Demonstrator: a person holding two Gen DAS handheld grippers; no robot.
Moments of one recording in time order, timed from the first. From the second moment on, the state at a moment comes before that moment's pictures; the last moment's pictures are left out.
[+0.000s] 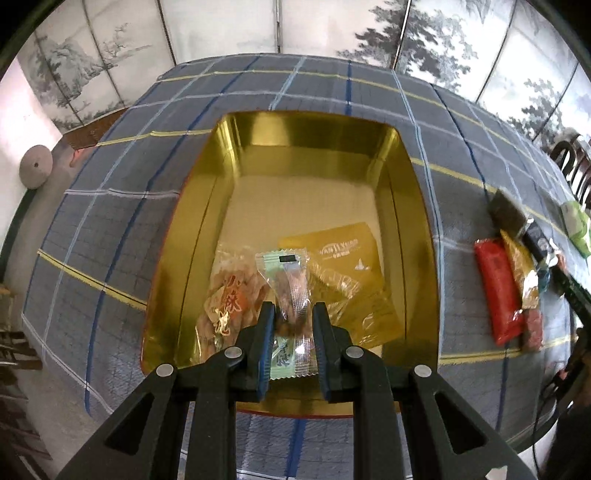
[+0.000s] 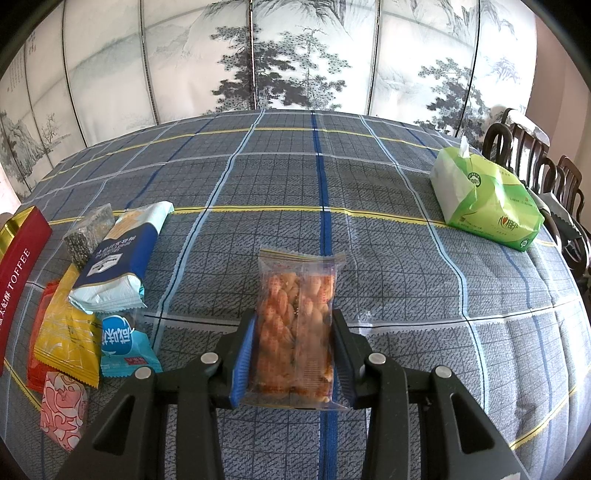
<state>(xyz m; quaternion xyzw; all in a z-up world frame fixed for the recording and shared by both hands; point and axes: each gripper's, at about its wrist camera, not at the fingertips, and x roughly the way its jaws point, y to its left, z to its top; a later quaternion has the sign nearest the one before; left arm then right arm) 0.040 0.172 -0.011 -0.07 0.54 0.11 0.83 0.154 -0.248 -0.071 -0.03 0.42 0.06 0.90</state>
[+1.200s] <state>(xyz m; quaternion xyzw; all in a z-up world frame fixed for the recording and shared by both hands) 0.039 0.180 -0.034 -0.04 0.56 0.12 0.82 0.154 -0.249 -0.070 -0.03 0.42 0.06 0.90</state>
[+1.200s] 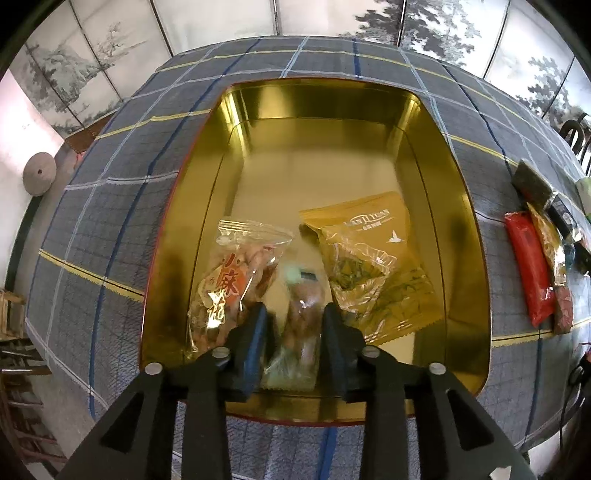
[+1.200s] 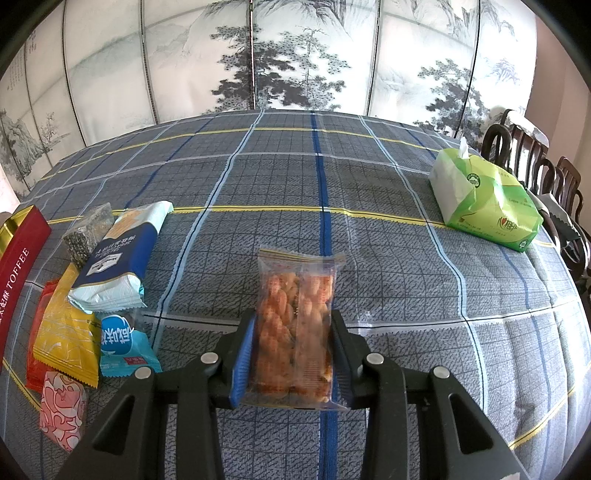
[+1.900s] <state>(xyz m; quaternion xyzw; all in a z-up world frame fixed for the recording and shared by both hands) 0.029 0.172 -0.011 -0.03 0.53 0.11 0.84 0.154 -0.251 -0.068 -0.03 0.43 0.03 0.90</state>
